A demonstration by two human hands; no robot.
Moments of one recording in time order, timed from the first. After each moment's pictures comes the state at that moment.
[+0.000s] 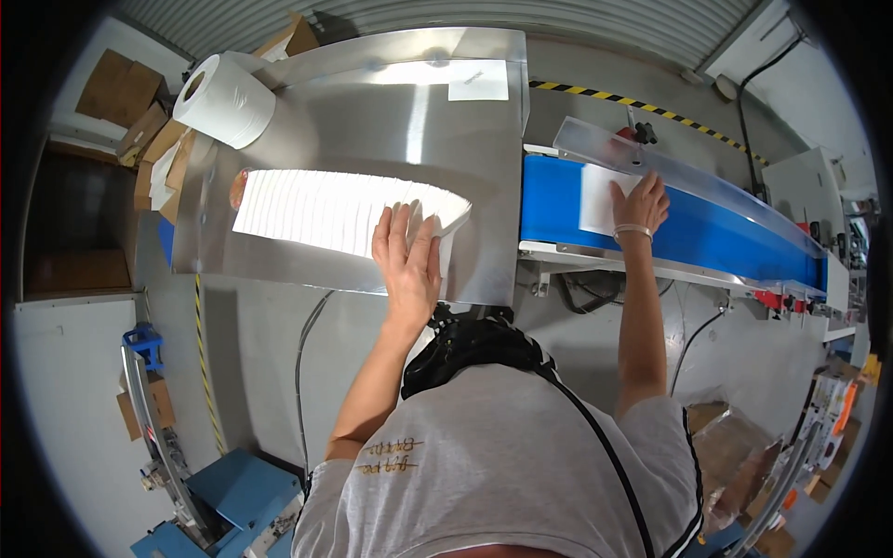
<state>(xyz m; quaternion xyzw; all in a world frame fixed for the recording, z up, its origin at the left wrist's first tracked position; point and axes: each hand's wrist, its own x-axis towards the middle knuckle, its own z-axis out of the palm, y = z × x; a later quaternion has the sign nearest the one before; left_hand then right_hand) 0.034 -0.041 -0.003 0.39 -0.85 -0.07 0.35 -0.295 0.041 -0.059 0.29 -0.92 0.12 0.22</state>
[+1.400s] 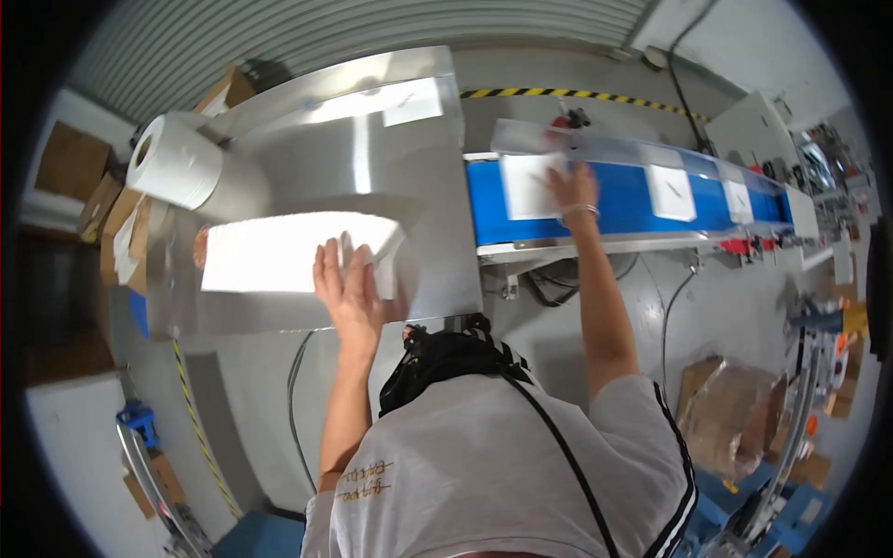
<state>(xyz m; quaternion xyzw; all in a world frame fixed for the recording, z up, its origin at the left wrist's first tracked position) 0.060 -0.056 0.003 0.39 -0.85 -0.07 0.35 -0.321 0.035 -0.104 0.27 -0.93 0.26 0.03</state>
